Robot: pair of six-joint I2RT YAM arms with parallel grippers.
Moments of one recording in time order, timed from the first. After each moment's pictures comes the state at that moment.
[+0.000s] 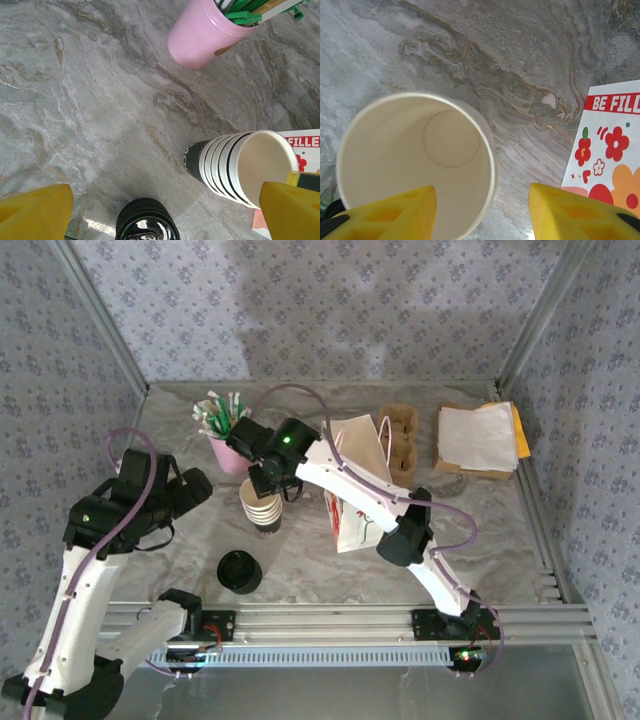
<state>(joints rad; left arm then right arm) -0.33 0.87 1.30 -1.35 -0.19 -0.80 1.05 2.25 2.51 -1.49 0.18 0.60</state>
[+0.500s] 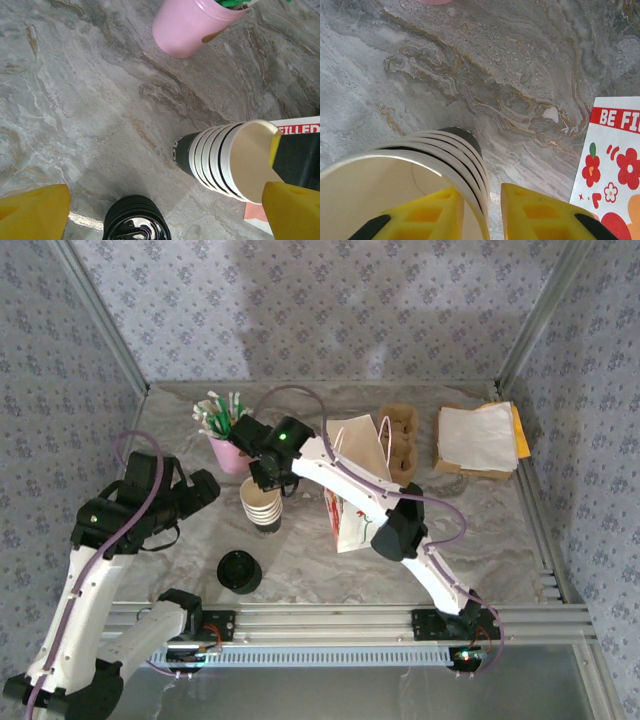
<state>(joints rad) -0.33 0.85 1.24 -1.29 -0.13 -0.79 1.02 2.31 2.51 -1.43 0.17 0.61</state>
